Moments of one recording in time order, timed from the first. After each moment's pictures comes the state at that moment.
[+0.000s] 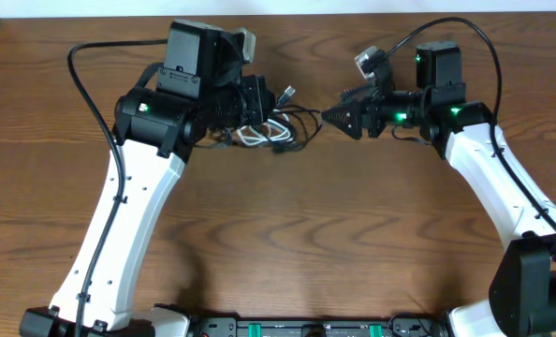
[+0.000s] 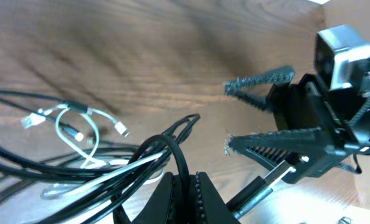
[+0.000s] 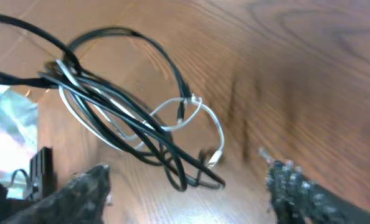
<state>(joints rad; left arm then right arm) -0.31 1.51 1.63 -0.98 0.39 -0.41 0.20 1.67 1.24 -0.34 -0.92 -0.10</state>
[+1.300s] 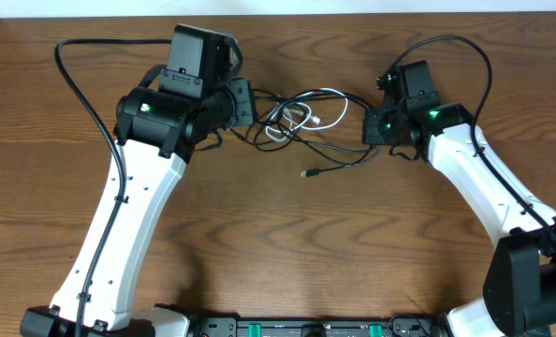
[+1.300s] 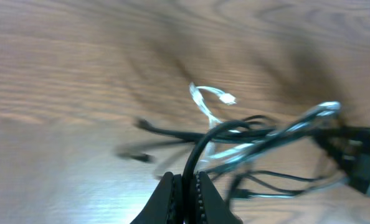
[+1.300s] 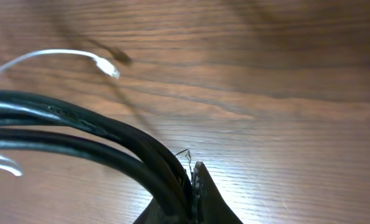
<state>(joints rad) -0.31 1.51 1.63 -1.04 0.05 -0.38 0.27 1.70 1.24 -0.62 -0.10 0.35</state>
